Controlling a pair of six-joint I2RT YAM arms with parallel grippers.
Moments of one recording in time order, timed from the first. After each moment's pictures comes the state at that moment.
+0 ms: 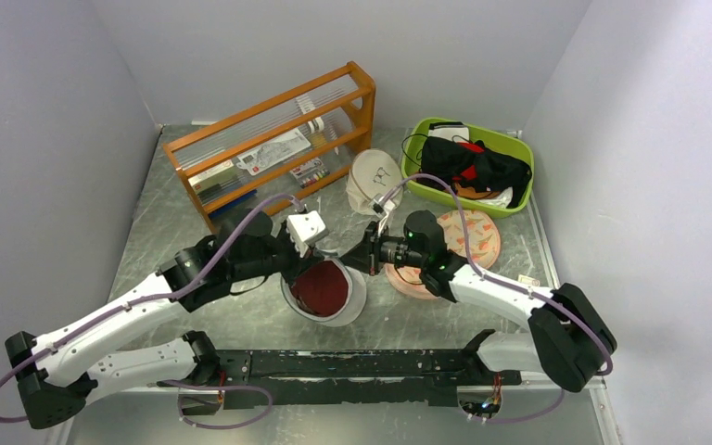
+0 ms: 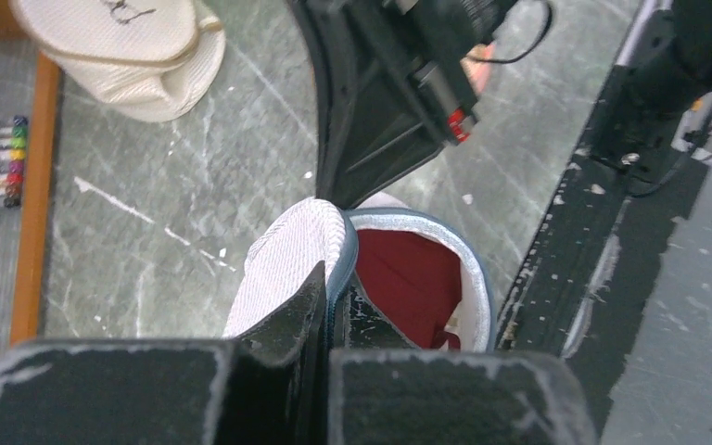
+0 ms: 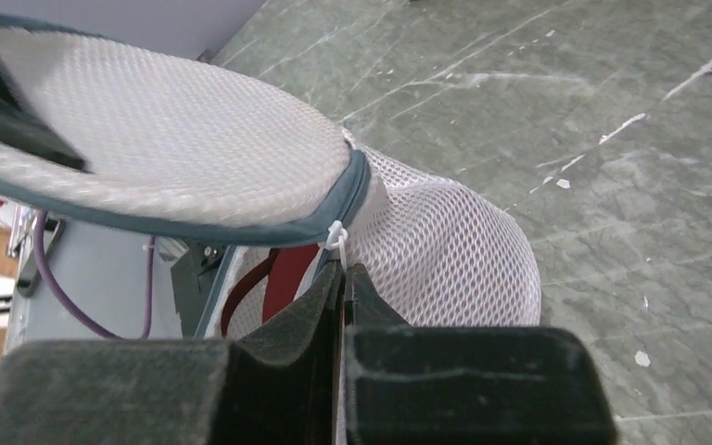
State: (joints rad) left arm -0.95 0.91 0.89 -0.42 0.09 0.05; right arm 0.68 1.24 0.53 0.45 -0.57 0.44
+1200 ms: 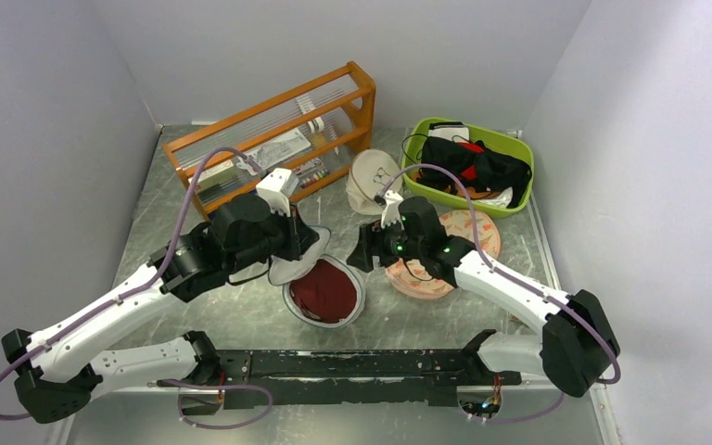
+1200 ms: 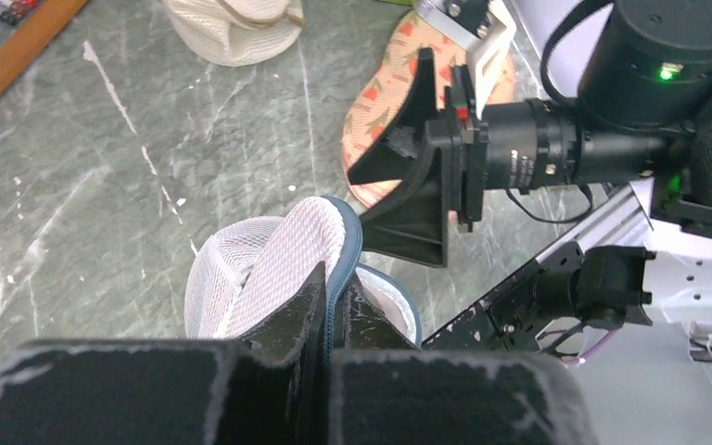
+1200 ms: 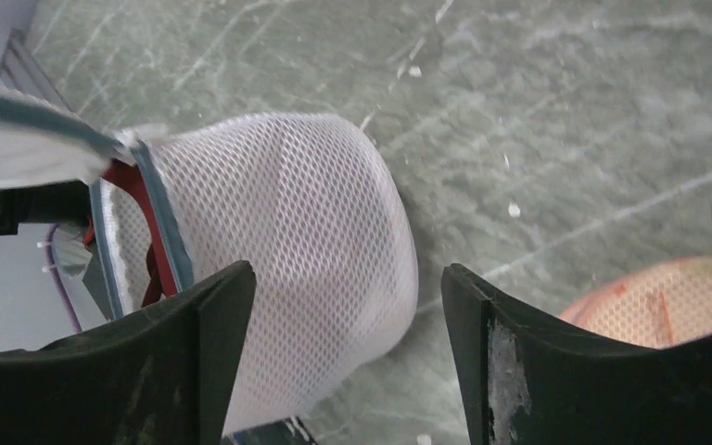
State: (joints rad) left arm -0.95 0.97 1.09 -0.54 -0.16 -0.55; right arm 0.66 1.23 0.72 -0.08 -0.36 0.35
